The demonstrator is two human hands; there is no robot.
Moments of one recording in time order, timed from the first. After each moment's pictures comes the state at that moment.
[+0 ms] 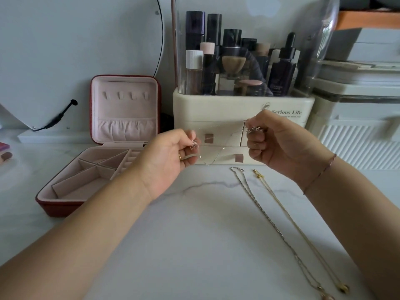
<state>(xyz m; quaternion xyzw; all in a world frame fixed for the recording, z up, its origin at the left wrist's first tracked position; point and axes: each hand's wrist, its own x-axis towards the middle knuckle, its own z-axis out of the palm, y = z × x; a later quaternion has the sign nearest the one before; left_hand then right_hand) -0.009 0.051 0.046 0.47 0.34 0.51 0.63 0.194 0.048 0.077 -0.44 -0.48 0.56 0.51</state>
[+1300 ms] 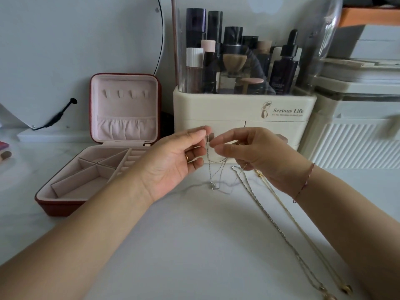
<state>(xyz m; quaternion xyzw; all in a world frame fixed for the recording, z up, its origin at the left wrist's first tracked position) -0.003 0.048 0.045 0.47 0.30 0.50 0.67 0.175 0.037 0.064 -0.47 -0.68 0.41 0.40</state>
